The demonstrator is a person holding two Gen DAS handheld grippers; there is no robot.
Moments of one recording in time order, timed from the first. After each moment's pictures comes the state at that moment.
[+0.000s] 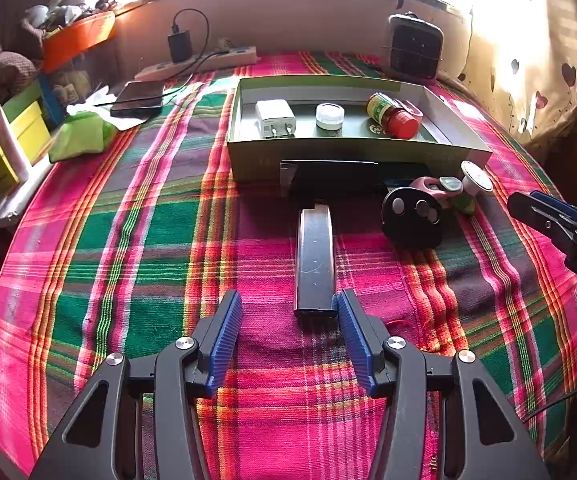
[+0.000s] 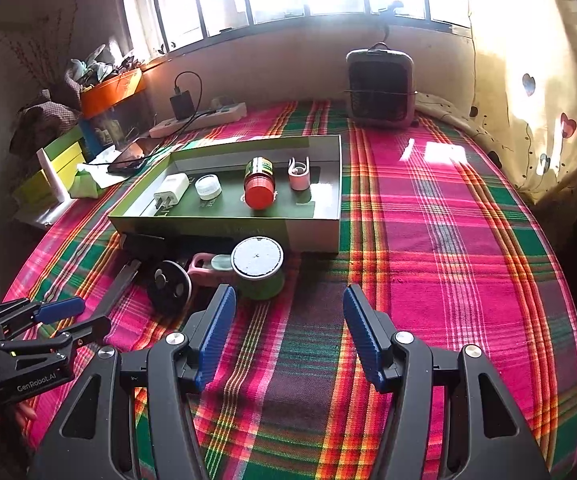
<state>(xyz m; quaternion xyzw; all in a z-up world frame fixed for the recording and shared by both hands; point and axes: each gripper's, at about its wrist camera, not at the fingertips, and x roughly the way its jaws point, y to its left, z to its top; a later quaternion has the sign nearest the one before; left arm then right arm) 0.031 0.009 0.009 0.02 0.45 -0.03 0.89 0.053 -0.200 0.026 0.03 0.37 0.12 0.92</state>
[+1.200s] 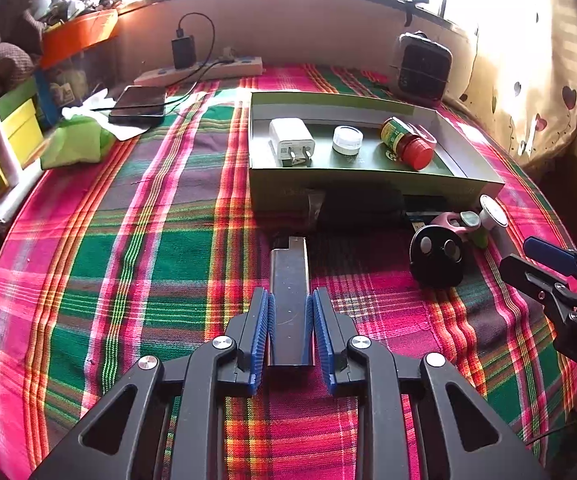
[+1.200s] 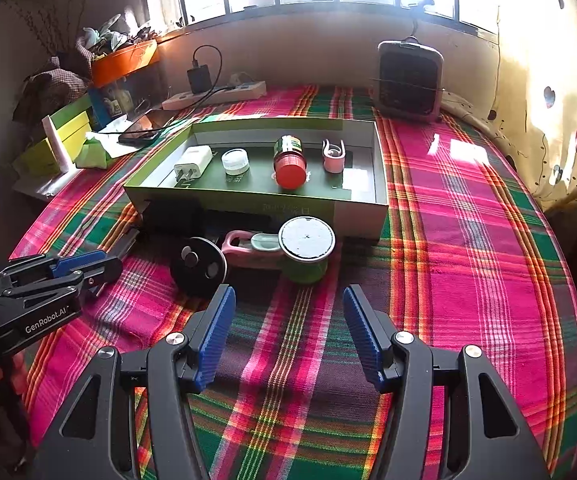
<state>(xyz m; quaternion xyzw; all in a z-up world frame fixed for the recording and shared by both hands) 0.053 0.034 0.008 -0.01 0.43 -0.05 0.90 0.051 -0.163 0.022 -0.01 0.39 0.13 0.91</state>
